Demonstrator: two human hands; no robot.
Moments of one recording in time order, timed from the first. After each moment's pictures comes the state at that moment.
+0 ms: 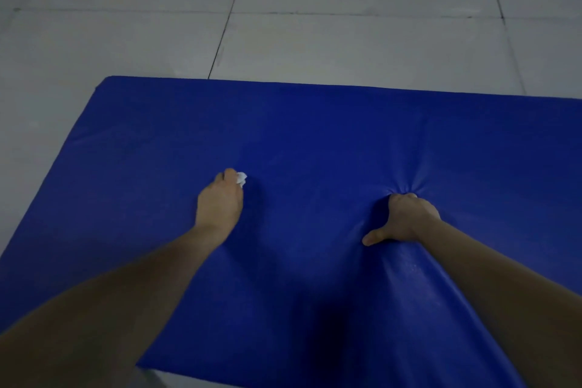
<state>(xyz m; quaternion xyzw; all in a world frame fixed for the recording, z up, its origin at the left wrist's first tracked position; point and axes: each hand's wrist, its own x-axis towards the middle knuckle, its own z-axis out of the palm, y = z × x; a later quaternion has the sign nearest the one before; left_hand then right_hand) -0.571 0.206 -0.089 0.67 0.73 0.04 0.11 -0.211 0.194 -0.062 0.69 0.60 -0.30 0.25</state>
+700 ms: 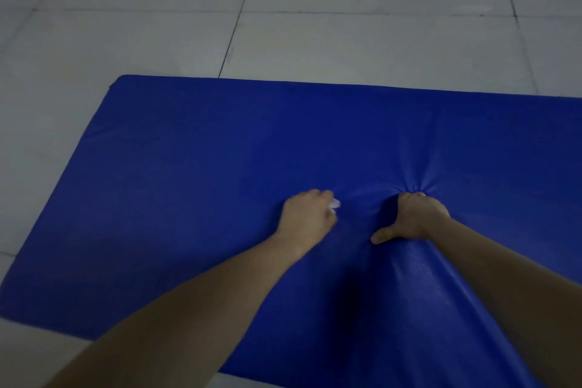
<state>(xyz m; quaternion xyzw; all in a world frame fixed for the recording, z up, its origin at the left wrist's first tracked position) -0.444 0.177 -0.072 0.77 0.59 0.06 0.22 -0.211 0.198 -0.064 0.69 0.61 -0.30 0.25</state>
